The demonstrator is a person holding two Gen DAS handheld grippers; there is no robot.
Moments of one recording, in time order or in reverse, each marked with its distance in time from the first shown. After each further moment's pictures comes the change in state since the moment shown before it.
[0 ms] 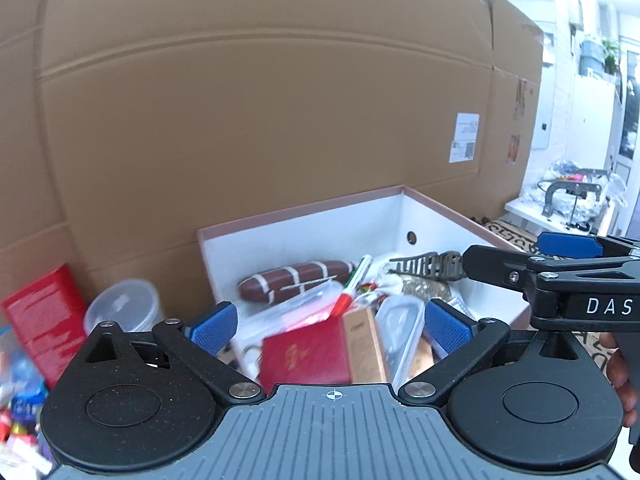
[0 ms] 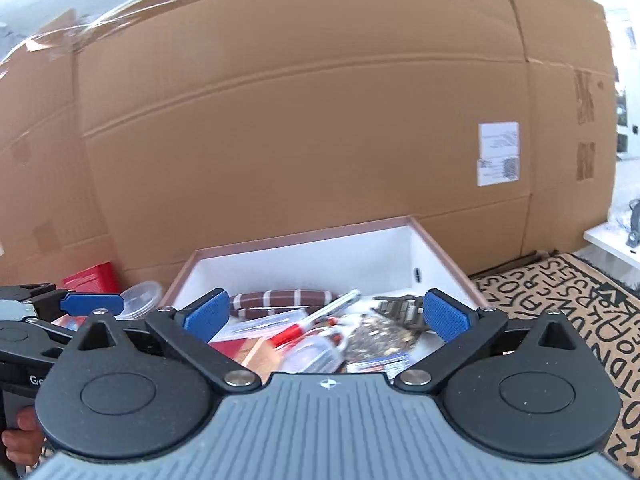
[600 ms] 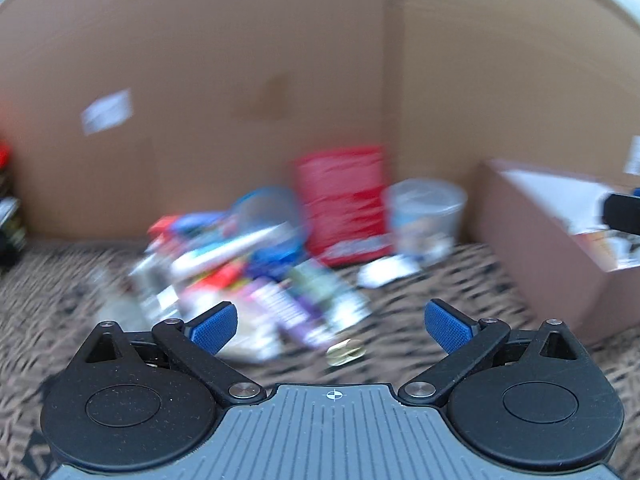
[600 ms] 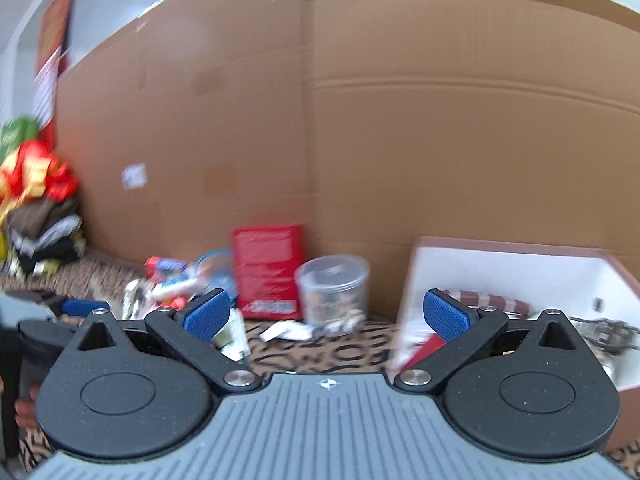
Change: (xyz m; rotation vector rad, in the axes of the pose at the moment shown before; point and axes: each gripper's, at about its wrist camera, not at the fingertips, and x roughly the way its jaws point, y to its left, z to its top) left arm -0.127 0.178 -0.133 -0.285 0.057 0.460; right arm -0.005 0.173 -0.041 -0.272 0.024 0.337
